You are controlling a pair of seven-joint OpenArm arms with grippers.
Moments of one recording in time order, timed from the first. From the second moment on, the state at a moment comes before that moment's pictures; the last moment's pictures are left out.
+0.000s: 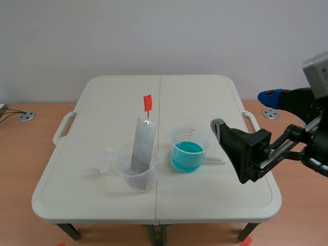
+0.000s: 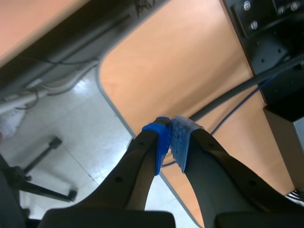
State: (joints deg) left arm 58.9 -31.4 -4.1 86.5 -4.2 -23.0 4.7; right arm -28.4 30.5 0.6 109.7 19.9 25.8 5.8
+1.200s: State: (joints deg) left arm 52.9 -27.8 1.8 79.1 -0.7 -22.9 5.3; right arm 0.9 18.2 -18.6 86.5 26.9 25.7 0.4
